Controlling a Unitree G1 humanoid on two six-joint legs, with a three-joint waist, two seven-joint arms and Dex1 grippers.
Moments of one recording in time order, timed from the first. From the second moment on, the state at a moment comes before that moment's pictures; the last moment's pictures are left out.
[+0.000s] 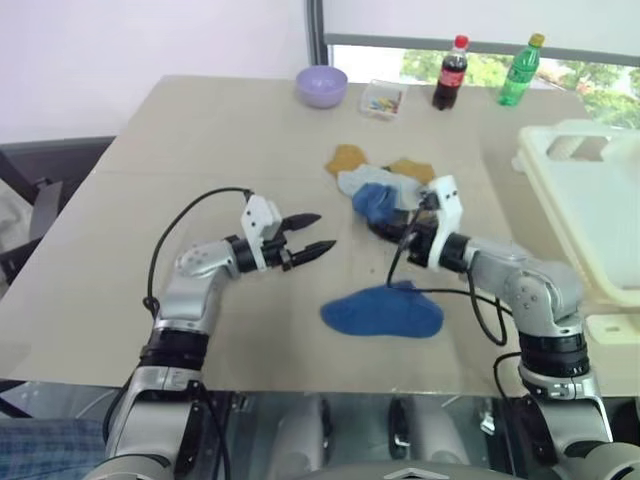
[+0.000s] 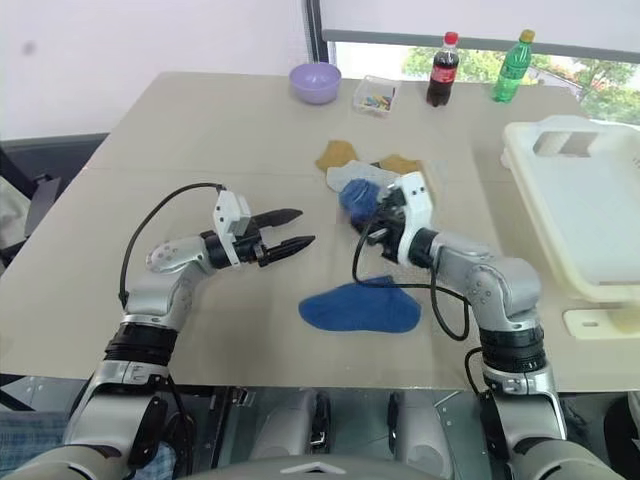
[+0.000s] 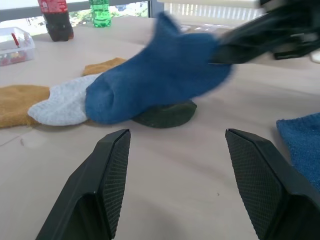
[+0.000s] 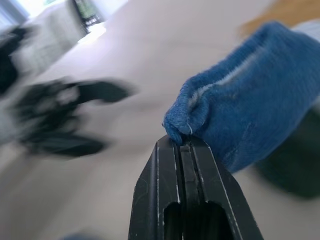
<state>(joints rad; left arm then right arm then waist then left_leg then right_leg) -0.48 0.48 0.00 0.28 -0.34 0.06 -1.08 -0.52 -0.25 0.00 -0.34 0.70 1.11 0.41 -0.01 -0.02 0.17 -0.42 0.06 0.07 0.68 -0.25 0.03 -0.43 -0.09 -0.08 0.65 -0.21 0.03</state>
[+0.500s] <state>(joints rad) -0.48 0.48 0.00 0.28 -0.33 0.07 -1.07 -0.45 -0.31 -0.07 -0.37 0.75 1.25 0.31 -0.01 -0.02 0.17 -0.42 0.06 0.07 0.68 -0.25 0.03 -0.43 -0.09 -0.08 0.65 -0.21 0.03</state>
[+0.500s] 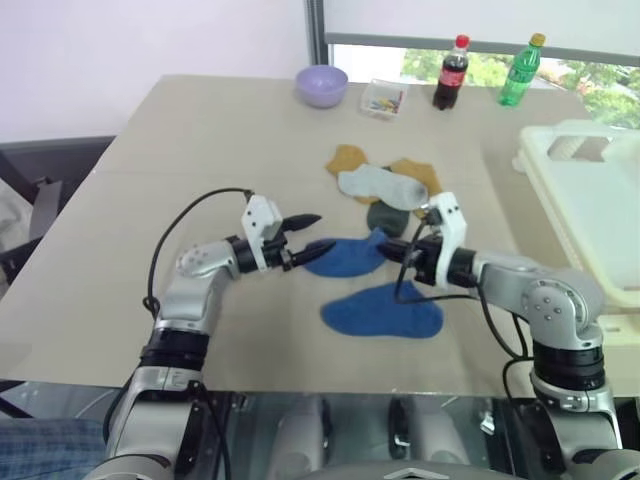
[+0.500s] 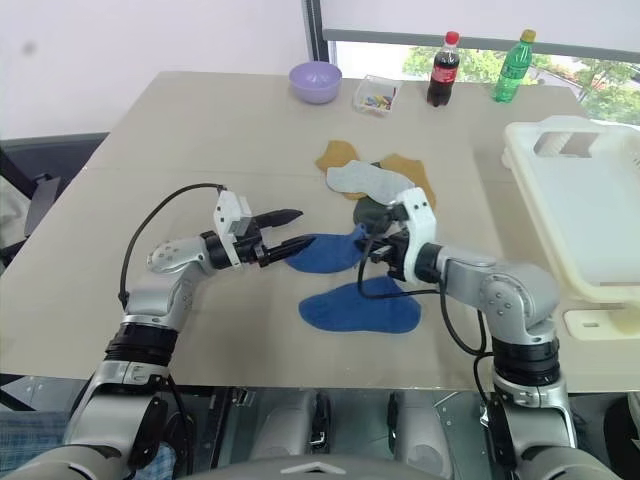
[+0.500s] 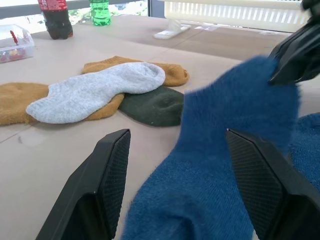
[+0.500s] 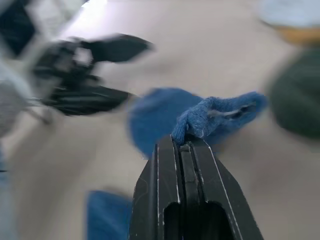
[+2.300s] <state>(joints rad) -0.39 0.53 -0.07 0.25 -0.27 0.20 -1.09 -0.31 -0.34 -0.10 -0.43 0.68 1.21 0.25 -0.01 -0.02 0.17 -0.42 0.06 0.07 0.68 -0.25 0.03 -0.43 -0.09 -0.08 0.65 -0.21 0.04</state>
